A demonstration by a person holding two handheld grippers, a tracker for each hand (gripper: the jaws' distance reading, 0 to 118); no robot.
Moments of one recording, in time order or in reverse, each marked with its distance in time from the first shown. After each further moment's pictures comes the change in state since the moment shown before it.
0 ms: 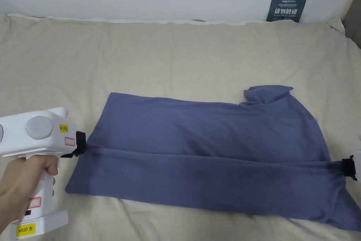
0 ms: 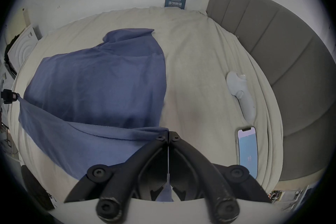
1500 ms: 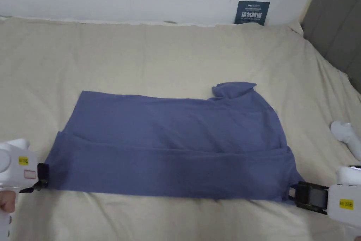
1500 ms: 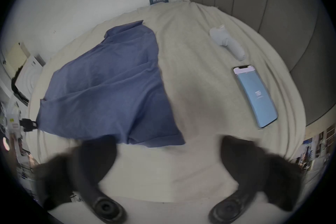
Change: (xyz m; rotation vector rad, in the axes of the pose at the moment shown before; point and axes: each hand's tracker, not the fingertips) left arm -0.017 -0.073 0.019 -0.086 0.022 0.001; right arm 0.041 -0.105 0.034 -0.029 0.169 -0.259
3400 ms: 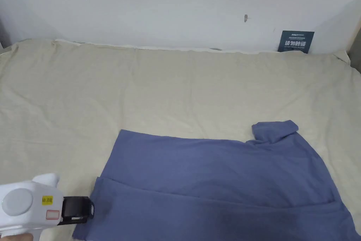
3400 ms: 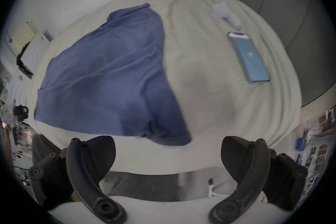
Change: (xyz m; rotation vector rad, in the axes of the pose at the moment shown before) left arm -0.063 -0.100 0.084 0.017 -0.043 0.018; right arm 0.014 -0.074 0.071 -0.035 -0.034 0.141
